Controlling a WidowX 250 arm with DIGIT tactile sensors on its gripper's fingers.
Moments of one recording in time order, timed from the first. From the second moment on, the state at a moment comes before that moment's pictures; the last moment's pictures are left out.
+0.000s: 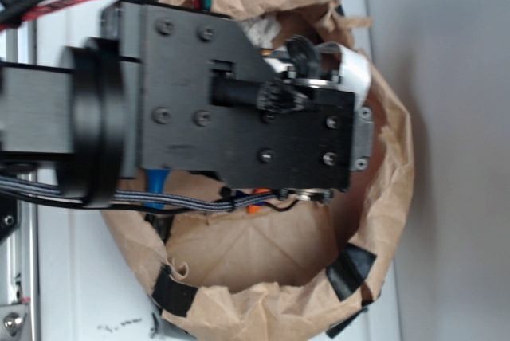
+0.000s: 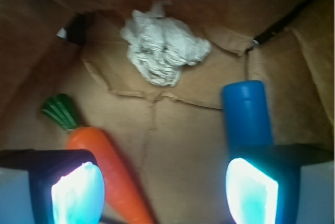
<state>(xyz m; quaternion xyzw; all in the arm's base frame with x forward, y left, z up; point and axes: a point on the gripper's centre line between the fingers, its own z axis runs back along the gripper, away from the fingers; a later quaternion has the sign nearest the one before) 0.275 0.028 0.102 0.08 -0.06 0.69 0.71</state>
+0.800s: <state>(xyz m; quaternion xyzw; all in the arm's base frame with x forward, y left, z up) 0.247 0.032 0.105 0.08 -0.10 0.69 0.71</state>
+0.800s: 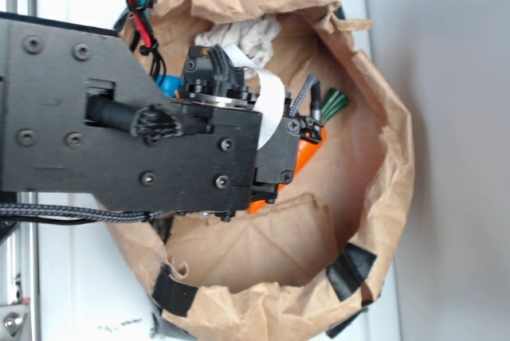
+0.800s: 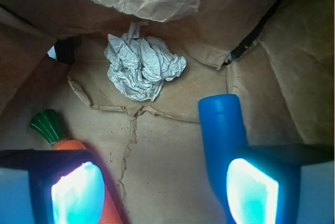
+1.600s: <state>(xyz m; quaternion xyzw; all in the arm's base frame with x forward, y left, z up) 0.264 0.061 0.072 0.12 -0.10 0.70 0.70</state>
